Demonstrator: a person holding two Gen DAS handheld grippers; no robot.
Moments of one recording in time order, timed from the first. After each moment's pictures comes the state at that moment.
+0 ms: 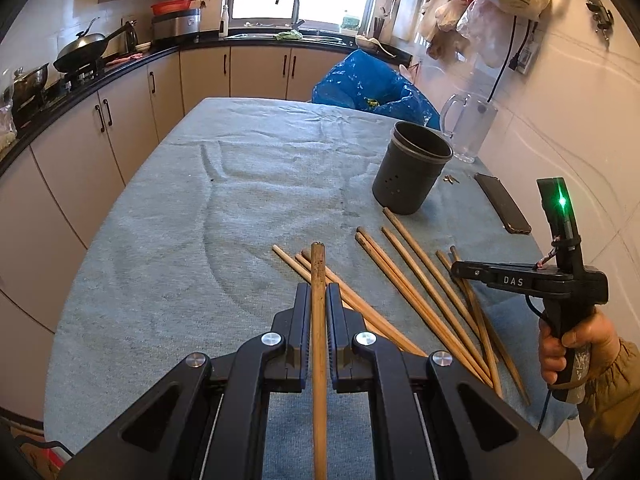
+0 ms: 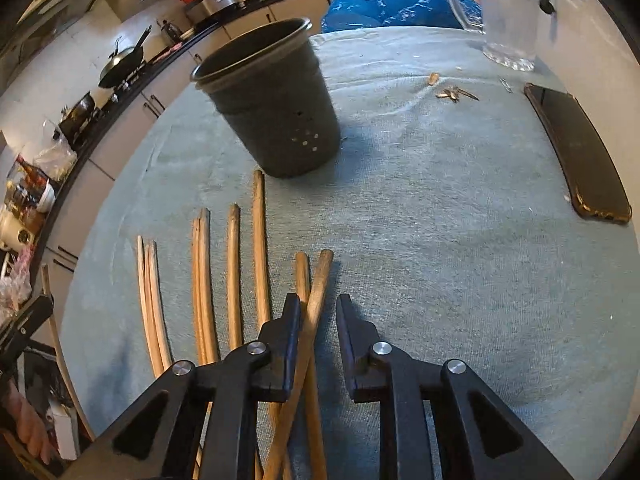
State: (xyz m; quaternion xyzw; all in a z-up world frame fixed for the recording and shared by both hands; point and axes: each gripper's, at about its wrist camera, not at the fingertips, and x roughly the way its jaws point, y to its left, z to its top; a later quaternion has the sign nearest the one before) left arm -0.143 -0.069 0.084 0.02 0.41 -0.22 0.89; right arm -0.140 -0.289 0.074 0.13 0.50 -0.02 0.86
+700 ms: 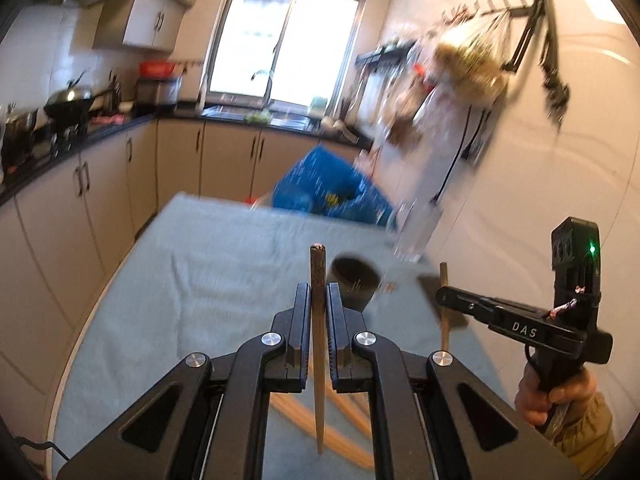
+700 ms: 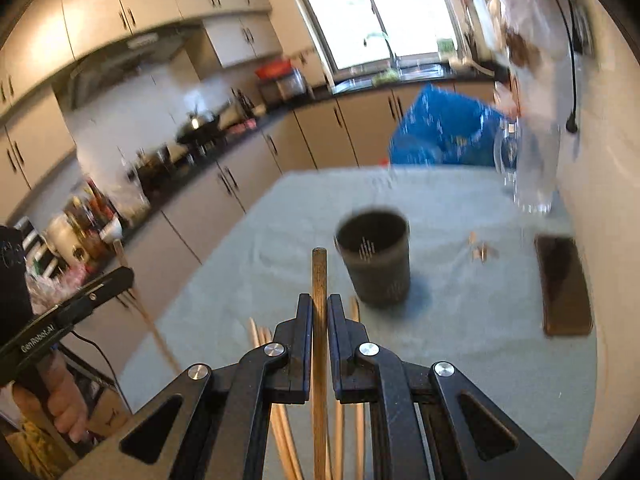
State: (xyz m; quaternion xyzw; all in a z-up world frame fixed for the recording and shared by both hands) left arm -0.143 -0.080 0.200 -0.05 0.27 -0.29 0.92; right arm -0.177 -0.258 0.230 0.12 0.31 0.06 0.94
